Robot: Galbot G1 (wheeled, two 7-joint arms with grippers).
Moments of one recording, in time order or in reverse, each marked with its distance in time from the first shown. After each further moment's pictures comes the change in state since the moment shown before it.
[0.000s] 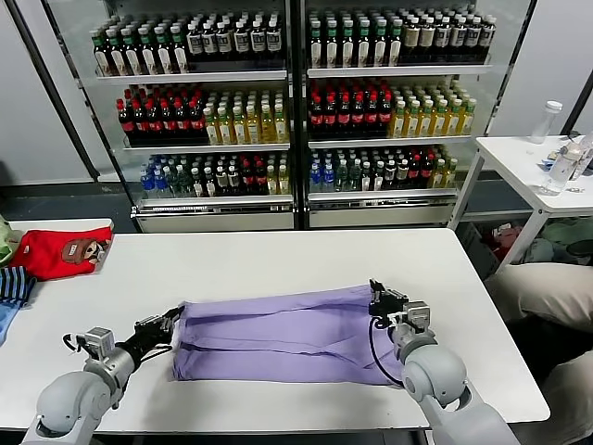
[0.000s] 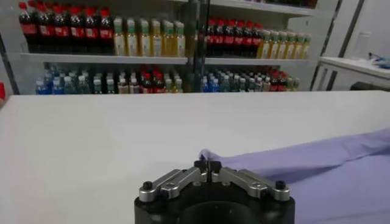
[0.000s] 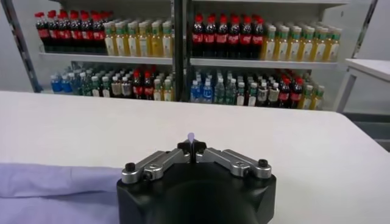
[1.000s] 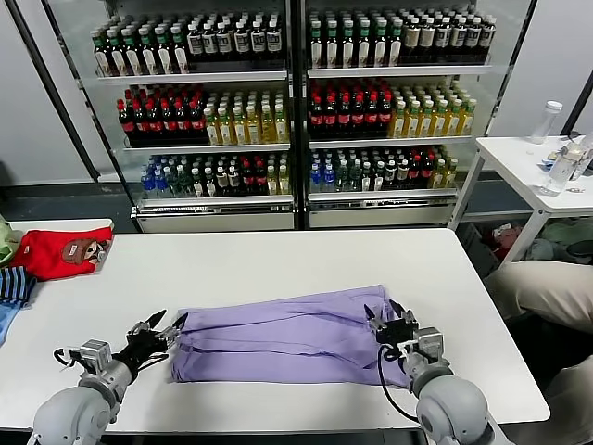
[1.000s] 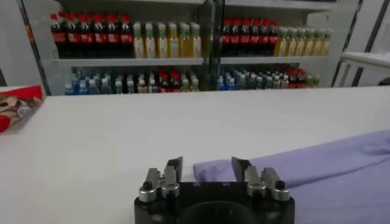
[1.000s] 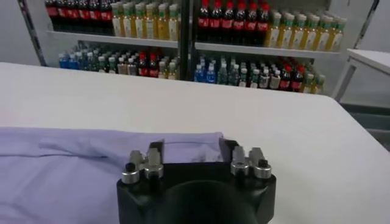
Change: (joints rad) left arm 0.094 -0.042 -0.007 -0.128 0.009 0.010 -0.170; right arm -0.203 -0.040 0.049 0.218 -0.037 -0.072 -0.002
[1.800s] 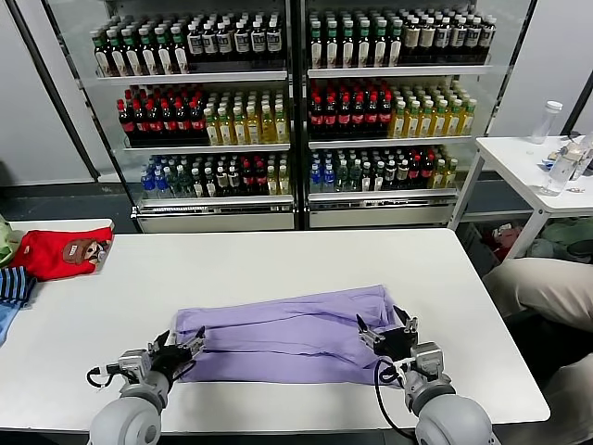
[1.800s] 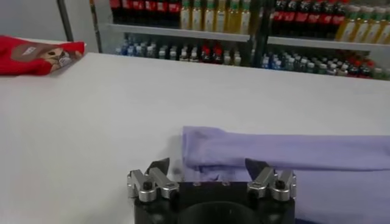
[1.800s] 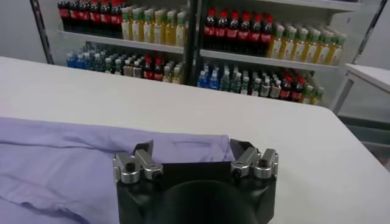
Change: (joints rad) left arm -0.016 -0.108 0.173 -0.060 -0.058 0.091 -0.459; right arm -0.052 0.011 -0.003 0.047 -0.080 -0.003 -0.004
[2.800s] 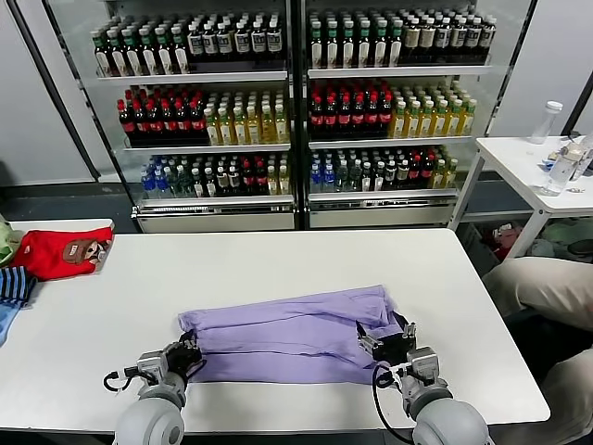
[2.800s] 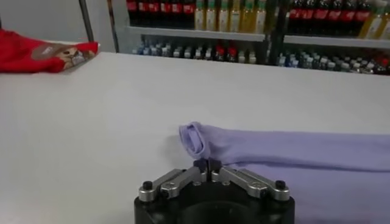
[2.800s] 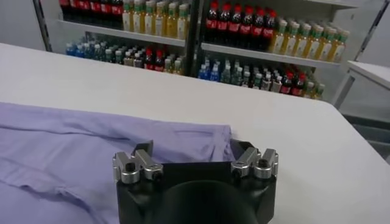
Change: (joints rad) left arm -0.017 -0.052 0.054 0.005 0.101 -0.015 -0.097; right arm -0.007 0.002 -0.007 -0.016 -0.029 0.001 -0.008
